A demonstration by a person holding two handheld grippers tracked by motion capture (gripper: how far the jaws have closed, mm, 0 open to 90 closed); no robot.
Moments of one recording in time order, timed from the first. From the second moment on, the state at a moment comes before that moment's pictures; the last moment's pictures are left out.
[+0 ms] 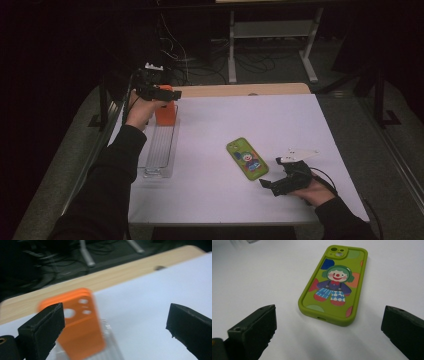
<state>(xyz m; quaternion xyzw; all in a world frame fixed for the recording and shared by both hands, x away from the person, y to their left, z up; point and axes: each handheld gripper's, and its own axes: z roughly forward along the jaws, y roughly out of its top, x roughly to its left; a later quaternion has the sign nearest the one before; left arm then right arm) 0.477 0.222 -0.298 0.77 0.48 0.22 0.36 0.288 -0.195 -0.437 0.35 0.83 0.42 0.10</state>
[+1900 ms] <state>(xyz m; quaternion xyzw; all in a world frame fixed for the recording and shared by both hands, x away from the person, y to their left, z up) 0.314 0.144 -0.405 0.87 0.27 0.09 0.41 0.282 -0.197 -0.426 0.40 0.80 0.42 0.13</state>
